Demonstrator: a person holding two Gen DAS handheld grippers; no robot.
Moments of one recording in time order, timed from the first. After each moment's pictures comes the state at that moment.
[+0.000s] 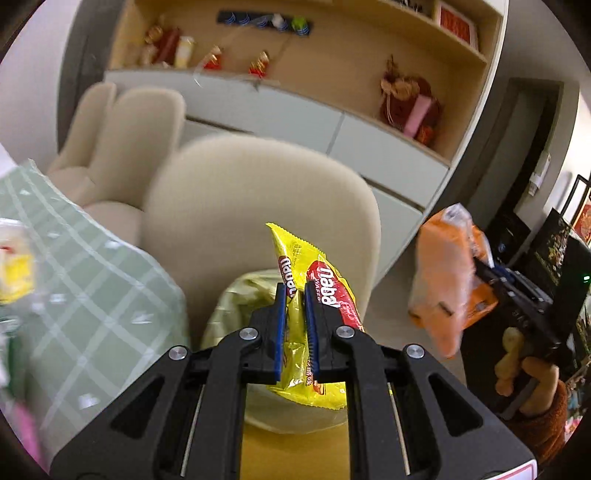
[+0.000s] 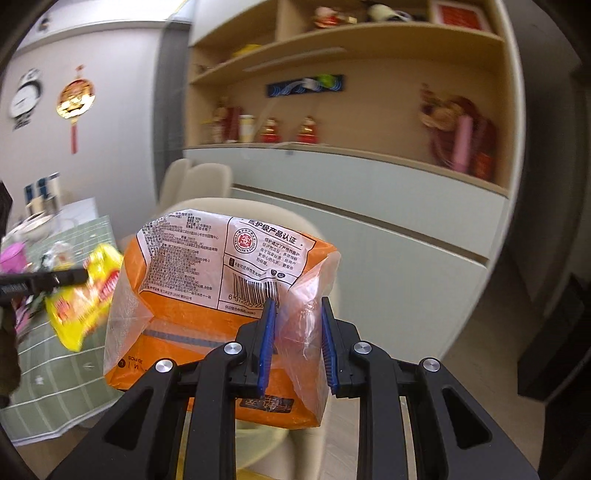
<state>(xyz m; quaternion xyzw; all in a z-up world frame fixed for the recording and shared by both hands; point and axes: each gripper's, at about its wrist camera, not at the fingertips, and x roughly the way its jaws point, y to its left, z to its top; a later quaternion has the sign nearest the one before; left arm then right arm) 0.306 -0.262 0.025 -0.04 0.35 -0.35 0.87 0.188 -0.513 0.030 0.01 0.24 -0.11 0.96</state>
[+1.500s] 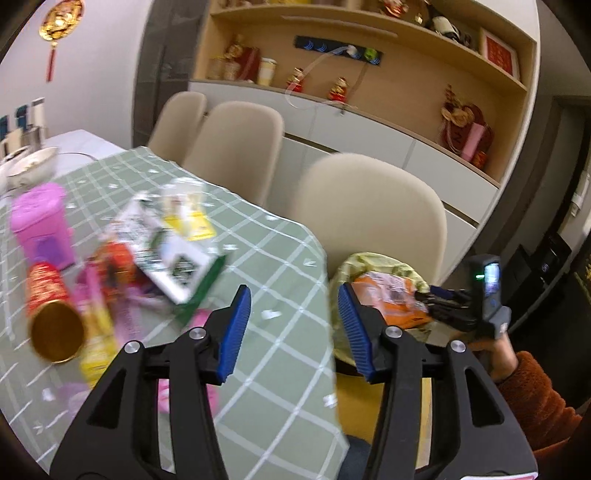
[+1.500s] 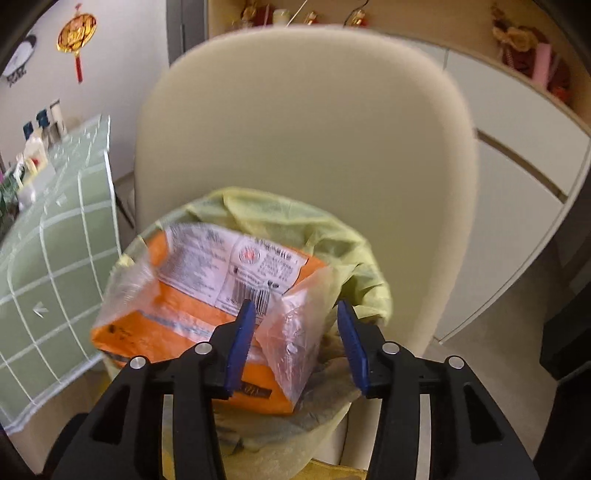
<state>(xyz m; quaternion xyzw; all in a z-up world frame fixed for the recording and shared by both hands) 0.232 -0.081 0.040 -0.05 0.32 -0.21 0.92 0.273 -0.444 -0.100 0.02 0.39 -0.04 0.92</state>
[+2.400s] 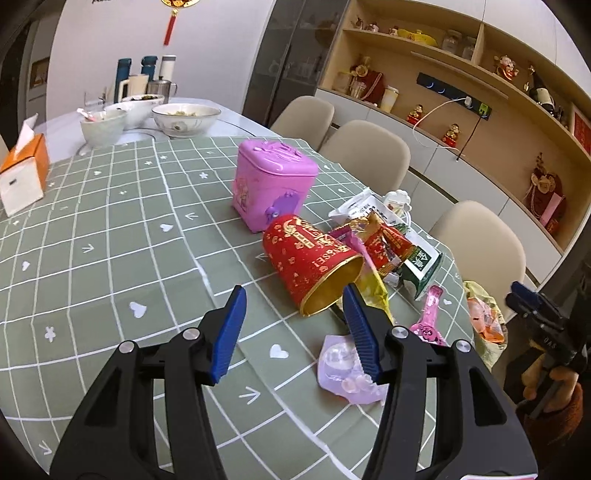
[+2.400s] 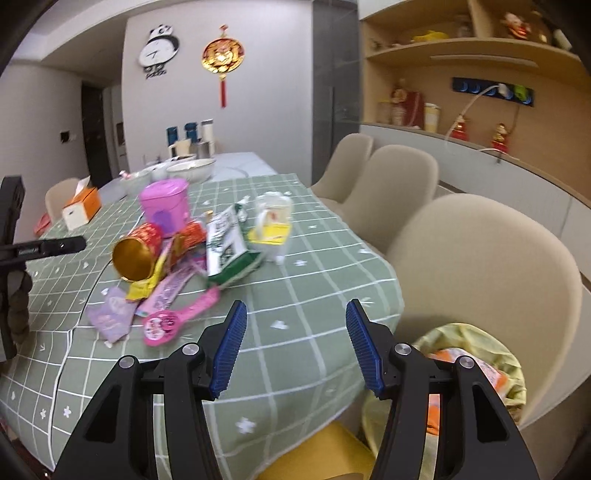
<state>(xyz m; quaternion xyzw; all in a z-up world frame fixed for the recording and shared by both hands) 0.199 0.131 0.014 -0.13 0.33 -0.06 0.93 0.230 -0.216 0.009 -0.06 0.29 0.19 0.94</state>
